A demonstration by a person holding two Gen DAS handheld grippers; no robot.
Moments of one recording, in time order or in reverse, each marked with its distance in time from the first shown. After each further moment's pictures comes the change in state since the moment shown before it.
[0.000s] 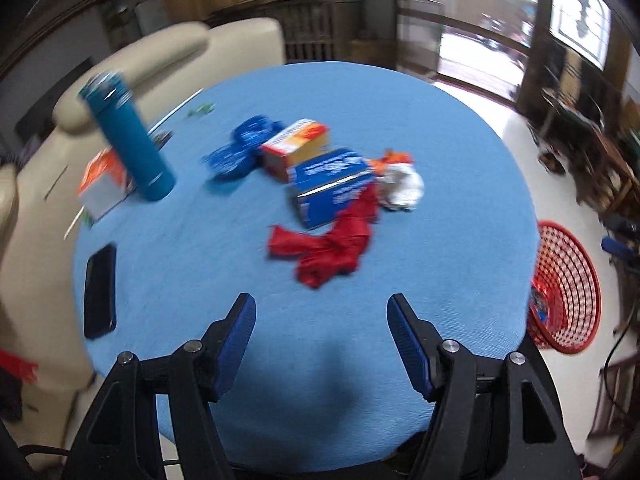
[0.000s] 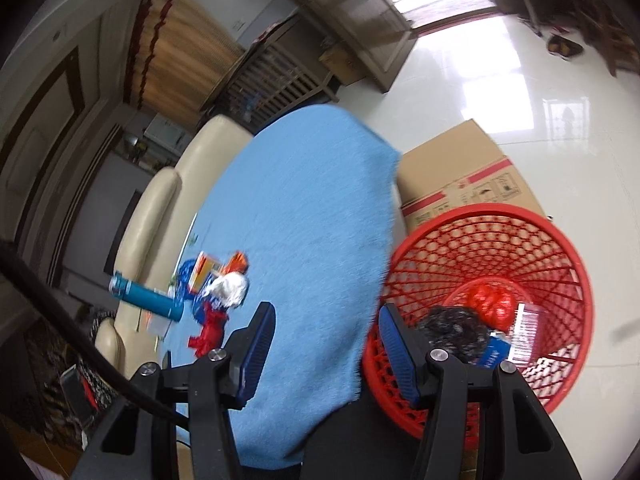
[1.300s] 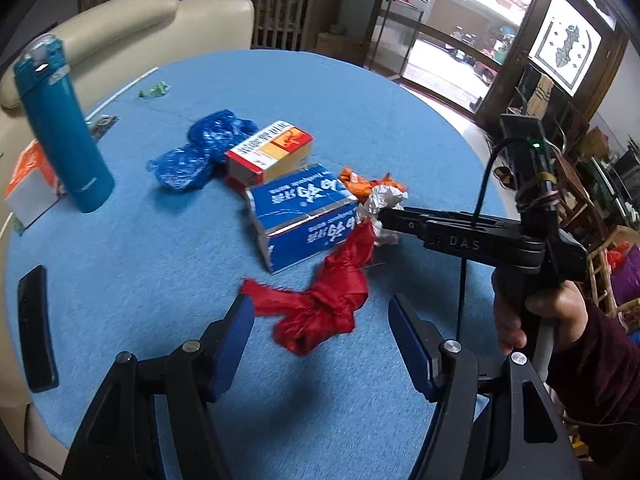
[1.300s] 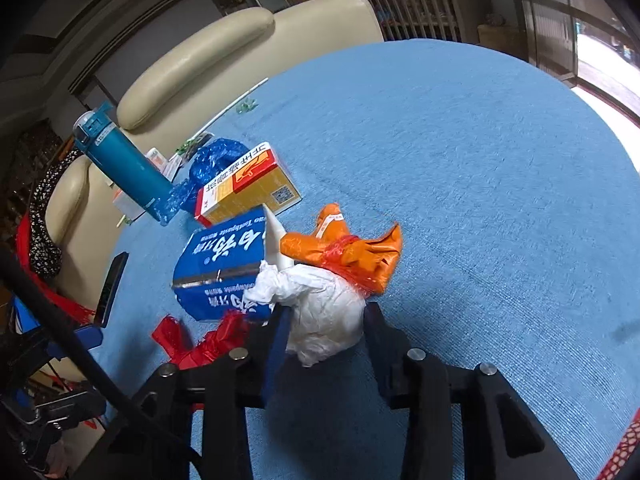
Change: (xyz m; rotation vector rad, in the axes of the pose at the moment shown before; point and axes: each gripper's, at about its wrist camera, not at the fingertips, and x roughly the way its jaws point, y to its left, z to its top) left arm 0.060 0.023 0.049 -0.021 0.045 -0.259; right arm 0.255 0.166 0.001 -0.547 0.244 0.018
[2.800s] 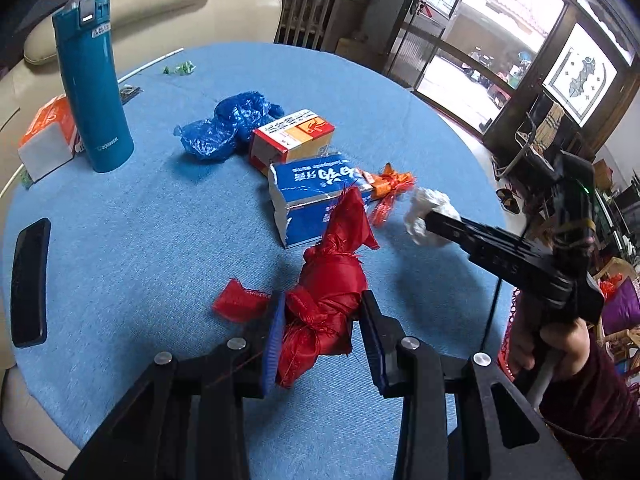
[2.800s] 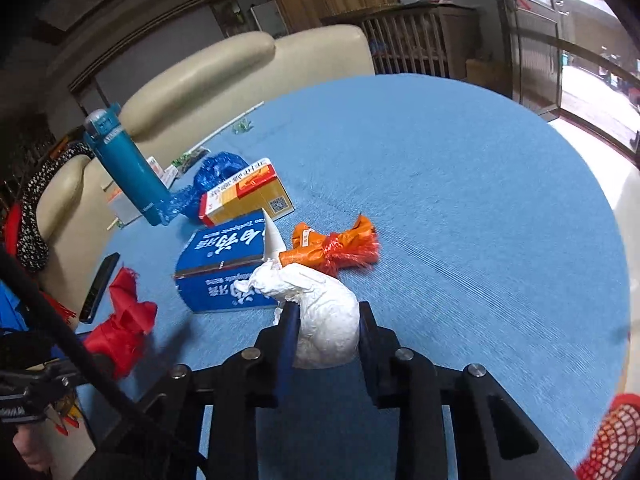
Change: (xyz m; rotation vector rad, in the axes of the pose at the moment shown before) left arm -0.021 0.010 -0.028 -0.110 -0.033 -0.008; right arm -0.040 0.009 -0.028 -0.045 -0.117 -0.083
